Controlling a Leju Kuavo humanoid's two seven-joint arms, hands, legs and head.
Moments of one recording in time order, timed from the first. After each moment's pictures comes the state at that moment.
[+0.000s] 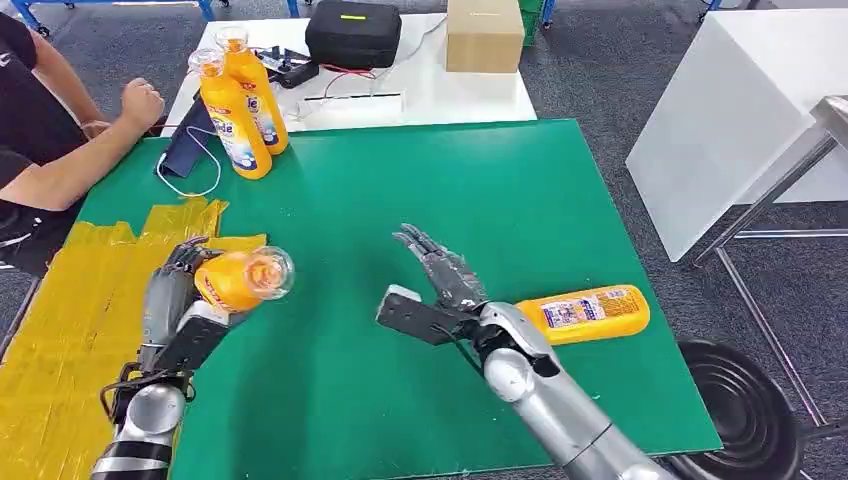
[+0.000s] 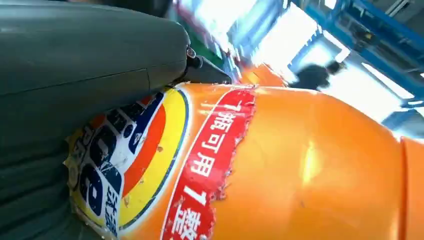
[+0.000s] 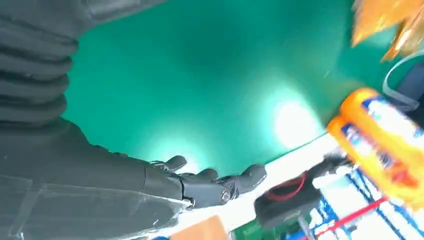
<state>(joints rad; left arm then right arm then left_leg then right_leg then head) -0.12 0.02 0.02 -1.43 -0.93 0.38 -0.36 -0.40 -0.04 0.65 -1.31 0.49 0.03 -0.01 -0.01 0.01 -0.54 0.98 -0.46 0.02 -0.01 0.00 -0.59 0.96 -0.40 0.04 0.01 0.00</state>
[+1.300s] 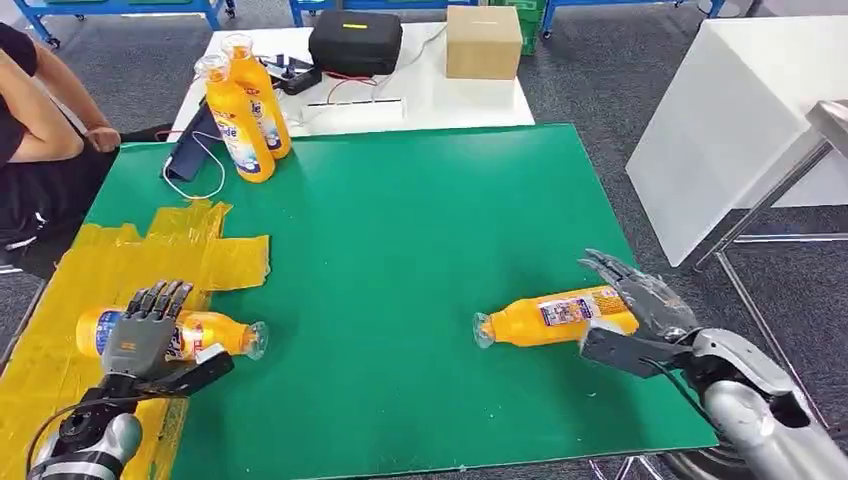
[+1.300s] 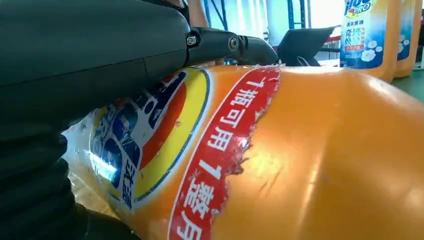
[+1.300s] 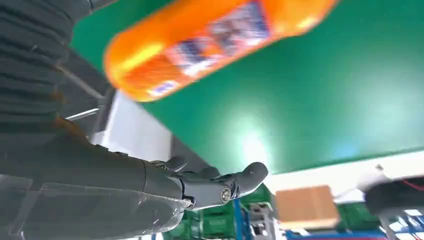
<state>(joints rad) -0.19 0.27 0.00 -0.93 -1.34 0.47 -0.20 -0.08 -0.68 0.30 -1.69 0.41 0.27 -0.06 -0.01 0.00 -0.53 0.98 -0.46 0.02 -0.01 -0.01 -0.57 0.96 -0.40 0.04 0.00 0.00</state>
